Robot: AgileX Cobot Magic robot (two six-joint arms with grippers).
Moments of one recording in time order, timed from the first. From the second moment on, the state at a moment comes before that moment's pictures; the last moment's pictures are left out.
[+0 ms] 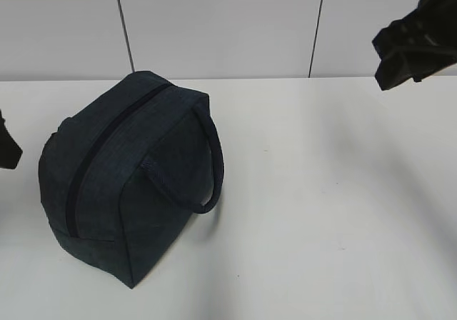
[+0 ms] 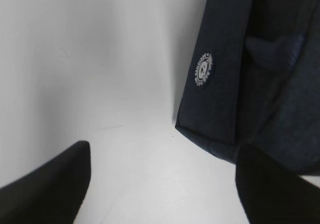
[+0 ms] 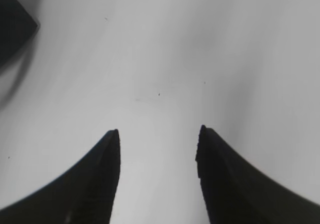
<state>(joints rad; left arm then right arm) -0.18 1.23 -0.94 -0.03 0.92 -0.06 0.22 1.49 -1.36 0.02 1.02 -0.12</state>
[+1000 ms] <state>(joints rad) -0.18 0.33 -0.77 -0.04 1.13 -0.06 0.22 0.53 -0.75 0.05 1.03 -0.11</state>
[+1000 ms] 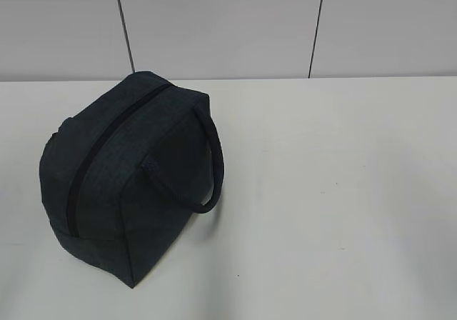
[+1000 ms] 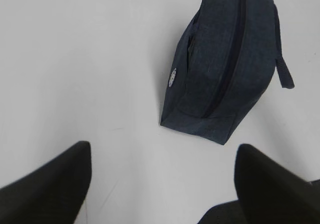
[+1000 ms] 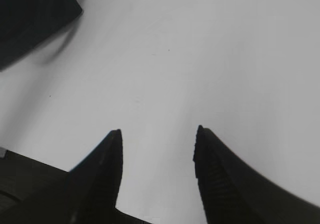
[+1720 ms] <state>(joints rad) -0.18 0.00 -0.53 -0.03 1.12 -0.06 0.22 -0.02 -0.50 0.00 1.14 -0.11</state>
